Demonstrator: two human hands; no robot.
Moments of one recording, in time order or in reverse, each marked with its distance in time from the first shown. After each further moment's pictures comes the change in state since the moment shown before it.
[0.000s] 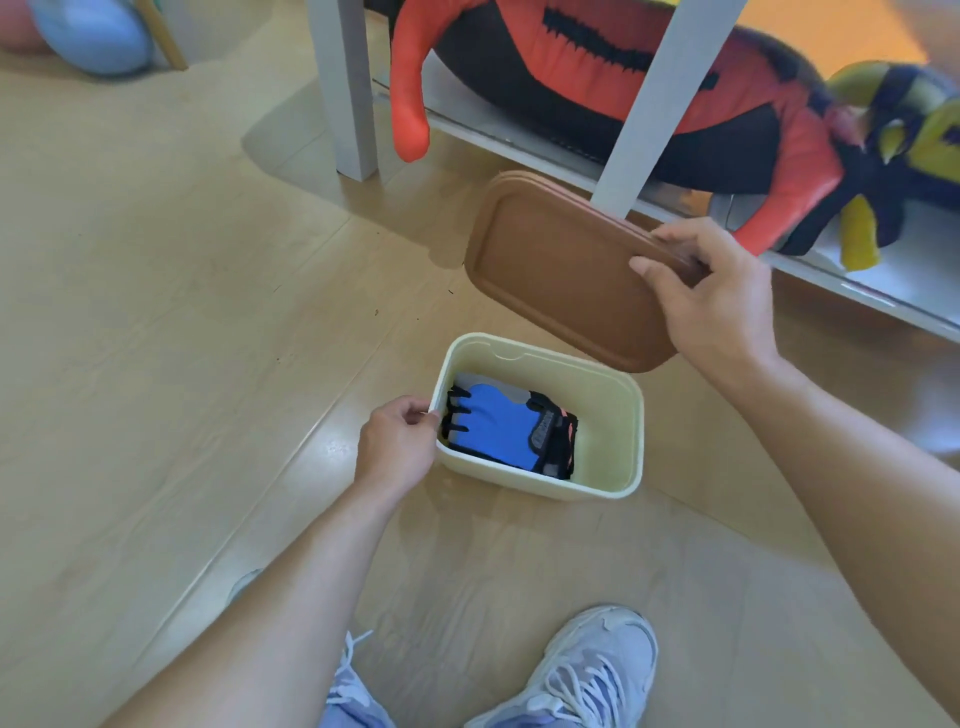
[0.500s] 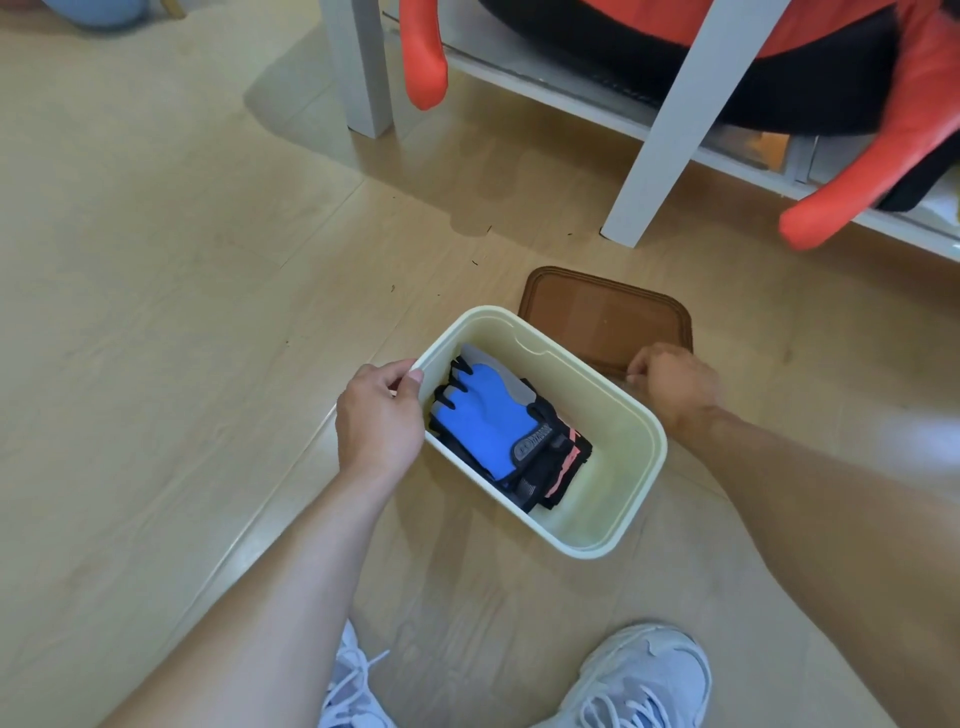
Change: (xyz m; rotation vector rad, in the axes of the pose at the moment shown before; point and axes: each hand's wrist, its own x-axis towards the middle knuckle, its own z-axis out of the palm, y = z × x) left_hand 0.032 -0.001 -0.013 0.110 0.252 0.115; right_hand -0.043 0.129 0.116 -0.595 -0.623 0.244
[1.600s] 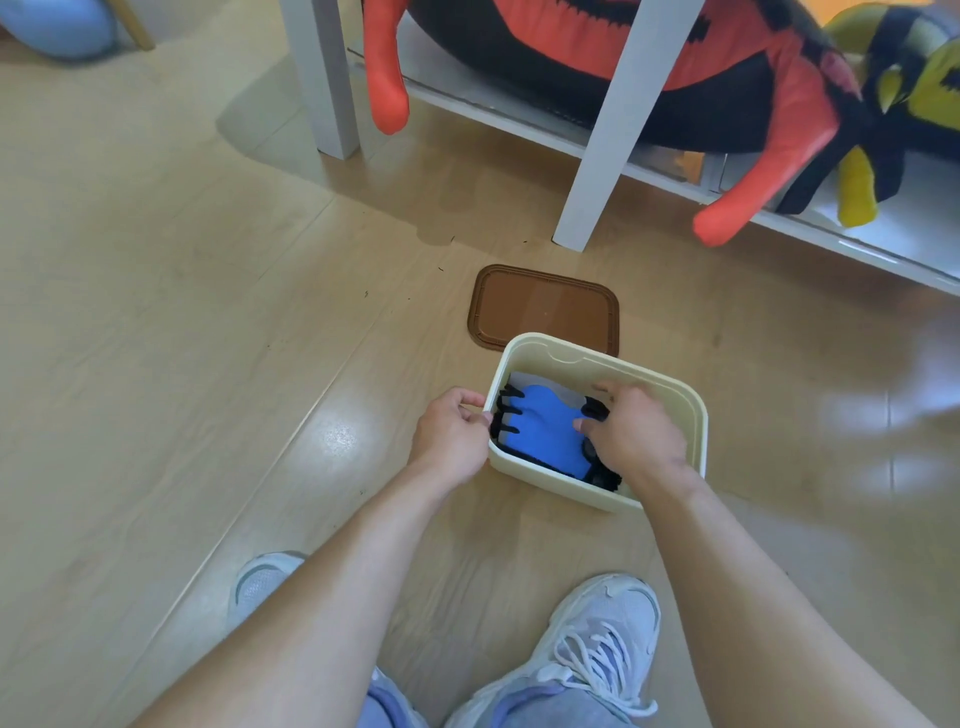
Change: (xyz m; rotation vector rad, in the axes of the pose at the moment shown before) left_hand -0.065 0.019 0.041 -0.099 -0.461 -0.117; right_hand -0.123 -0.035 -0.031 0.252 -0.016 0.246
